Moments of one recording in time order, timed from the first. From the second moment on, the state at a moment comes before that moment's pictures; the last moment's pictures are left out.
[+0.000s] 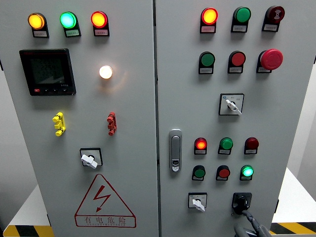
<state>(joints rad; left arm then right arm) -0.01 -0.09 0.04 -0.12 -0.07 -0.02 -0.15 0.21 0.13 1.44 1.50 -1.46 0.10 -0.18</state>
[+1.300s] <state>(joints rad) -0.01 -0.09 0.04 -0.12 -0.07 -0.02 -0.15 0.16 0.11 1.48 1.51 -1.46 0.07 -0.17</state>
